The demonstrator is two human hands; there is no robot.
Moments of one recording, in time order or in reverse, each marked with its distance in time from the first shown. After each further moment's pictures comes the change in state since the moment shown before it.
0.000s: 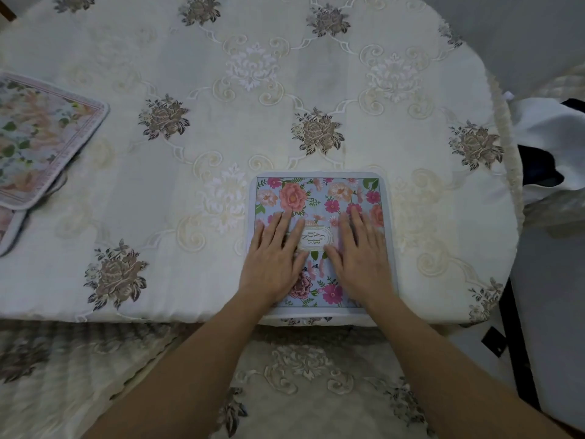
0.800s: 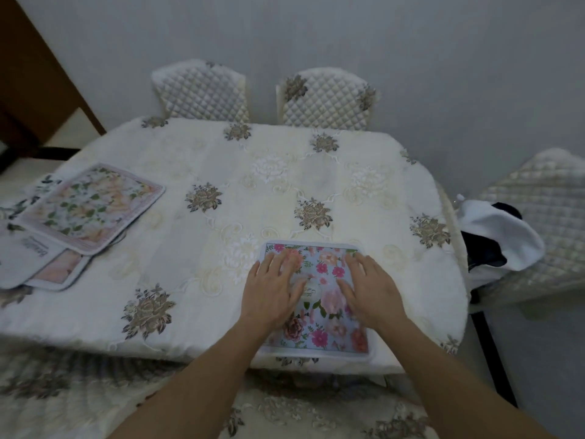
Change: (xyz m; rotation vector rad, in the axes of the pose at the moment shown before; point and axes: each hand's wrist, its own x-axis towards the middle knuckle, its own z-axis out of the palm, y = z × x) left_hand -0.024 0.027 -0.110 -0.041 0.184 -0.125; right_hand -0.011 0.000 -0.132 -0.080 0.001 -0.063
